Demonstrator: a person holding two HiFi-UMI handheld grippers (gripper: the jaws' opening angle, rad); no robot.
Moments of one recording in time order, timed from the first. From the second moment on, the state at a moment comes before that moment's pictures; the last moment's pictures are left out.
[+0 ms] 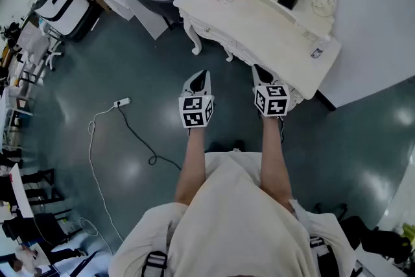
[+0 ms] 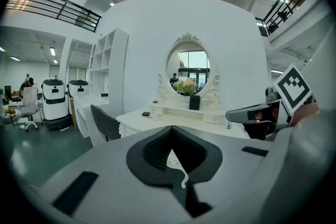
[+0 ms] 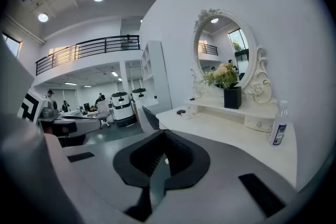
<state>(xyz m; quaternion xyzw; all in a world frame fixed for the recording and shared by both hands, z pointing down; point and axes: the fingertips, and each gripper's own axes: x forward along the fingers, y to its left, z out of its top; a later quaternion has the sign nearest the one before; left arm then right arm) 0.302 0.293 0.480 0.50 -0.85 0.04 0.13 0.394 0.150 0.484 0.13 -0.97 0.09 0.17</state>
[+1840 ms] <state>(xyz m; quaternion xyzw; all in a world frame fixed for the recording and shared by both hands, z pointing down) 0.009 0.160 0.436 0.56 -0.82 -0.02 0.11 0.137 0.038 0.469 0.19 -0.96 0.13 0.16</state>
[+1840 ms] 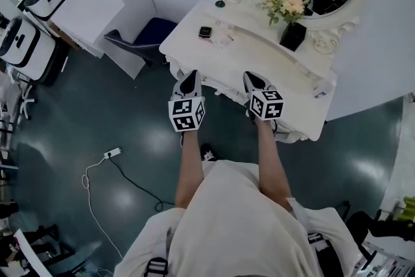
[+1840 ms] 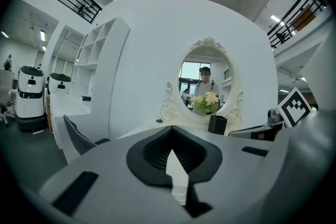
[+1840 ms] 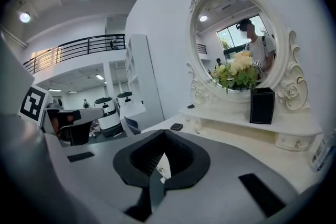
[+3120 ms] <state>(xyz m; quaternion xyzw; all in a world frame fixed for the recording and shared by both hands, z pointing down) -0.106 0.041 0.508 0.64 -0.75 0.03 0.17 0.019 -0.067 0.524 0.25 -0.94 0.13 0.22</state>
